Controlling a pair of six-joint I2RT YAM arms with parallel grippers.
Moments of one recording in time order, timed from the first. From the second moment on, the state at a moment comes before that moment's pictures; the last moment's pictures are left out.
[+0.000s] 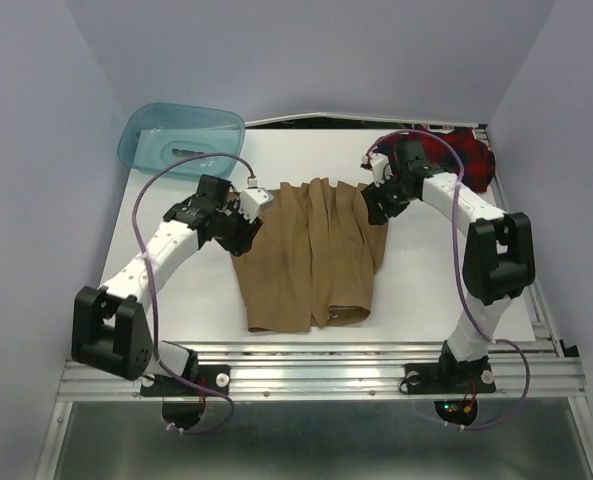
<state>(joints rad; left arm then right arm) -0.32 1.28 1.01 -0.66 0.30 0.45 0.20 1.77 1.38 -0.66 -0.39 -0.40</state>
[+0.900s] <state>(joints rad) -0.38 2.25 1.82 -0.69 0.08 0.31 0.61 1.66 1.00 -0.66 -0.20 -0.54</state>
